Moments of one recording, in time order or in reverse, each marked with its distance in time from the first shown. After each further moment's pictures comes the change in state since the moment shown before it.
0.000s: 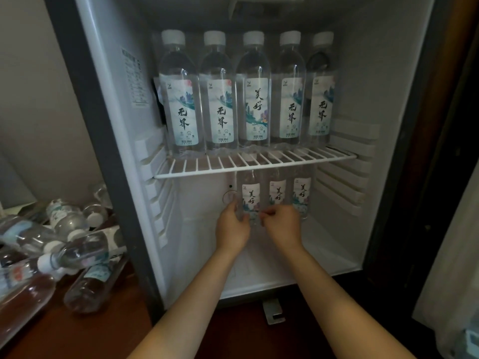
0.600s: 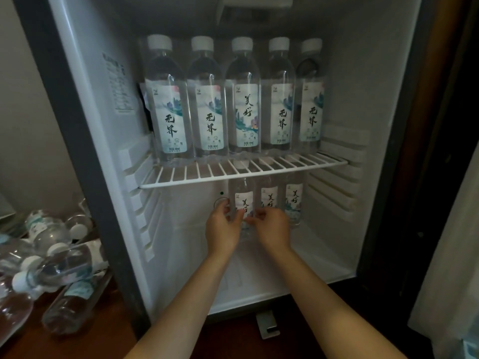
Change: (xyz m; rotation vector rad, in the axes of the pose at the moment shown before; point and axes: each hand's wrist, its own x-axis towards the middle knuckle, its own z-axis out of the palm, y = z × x) left_hand 0.012 0.005 0.004 -0.099 0.110 0.058; right_hand 0.010 -0.001 0.004 0.066 -0.007 -0.014
